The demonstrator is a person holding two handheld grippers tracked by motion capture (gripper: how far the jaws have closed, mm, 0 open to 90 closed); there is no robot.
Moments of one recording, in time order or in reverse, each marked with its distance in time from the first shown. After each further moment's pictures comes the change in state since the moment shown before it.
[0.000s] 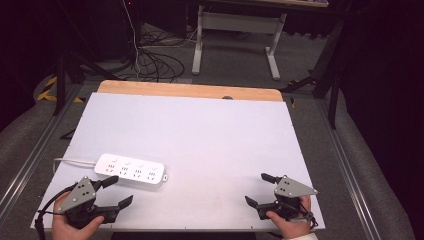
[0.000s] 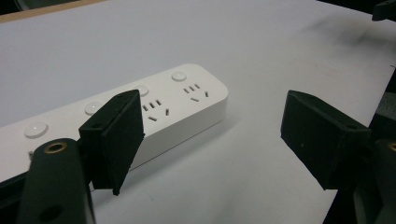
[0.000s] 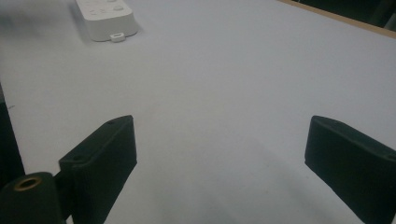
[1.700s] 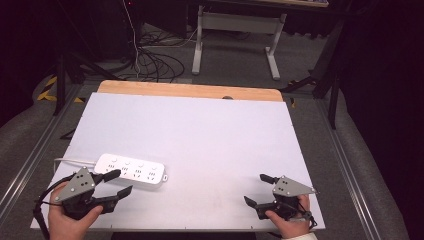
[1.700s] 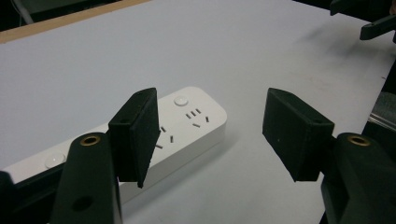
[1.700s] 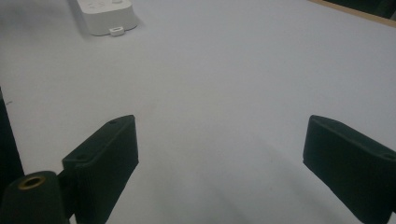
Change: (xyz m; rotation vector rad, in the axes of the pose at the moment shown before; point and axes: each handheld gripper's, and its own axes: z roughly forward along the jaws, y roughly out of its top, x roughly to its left) left arm 0.004 0.036 -0.007 0.028 -0.007 0.015; right arm 0.000 -0.002 0.004 0.022 0.008 0.007
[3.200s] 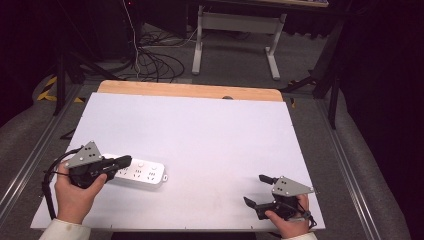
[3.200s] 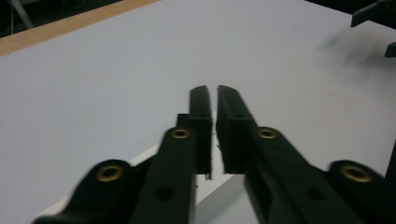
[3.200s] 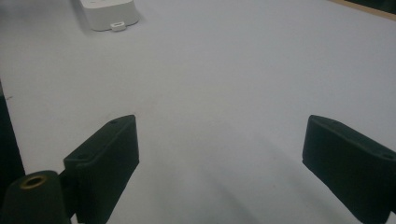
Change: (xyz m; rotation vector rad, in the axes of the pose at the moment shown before) left arm 0.038 0.035 0.022 0.058 -0.008 -0.002; right arm 0.000 -0.002 0.002 0.011 0.010 0.000
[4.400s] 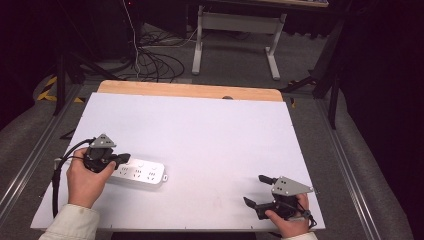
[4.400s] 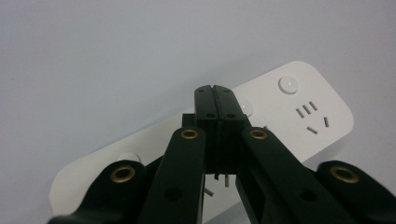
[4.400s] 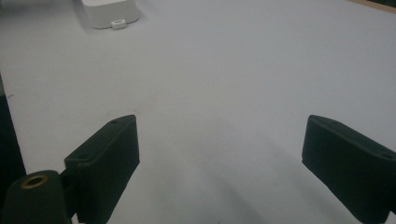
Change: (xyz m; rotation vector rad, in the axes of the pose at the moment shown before) left arm 0.031 -0.005 0.041 0.289 0.105 -0.136; right arm -0.001 -0.002 0.001 0.008 0.010 0.009
